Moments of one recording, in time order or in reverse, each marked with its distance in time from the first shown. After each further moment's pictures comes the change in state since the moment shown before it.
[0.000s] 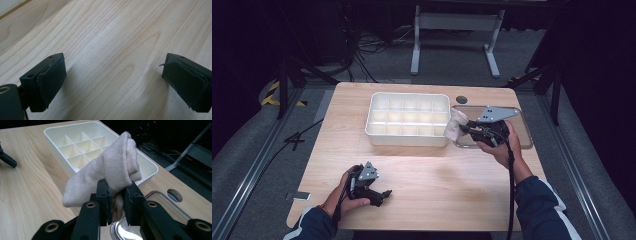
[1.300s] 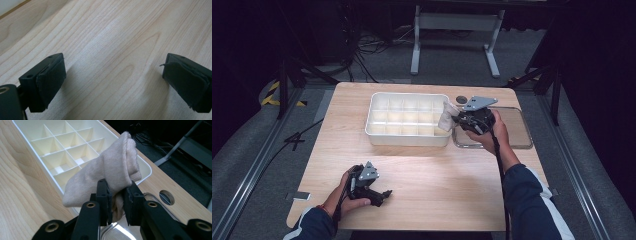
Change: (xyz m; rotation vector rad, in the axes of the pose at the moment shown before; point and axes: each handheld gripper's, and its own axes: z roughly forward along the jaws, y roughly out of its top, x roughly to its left) left arm 0.000 0.000 0.000 0.003 0.004 0.000; right arm -0.011 0.019 0.044 0.098 -0.062 -0.034
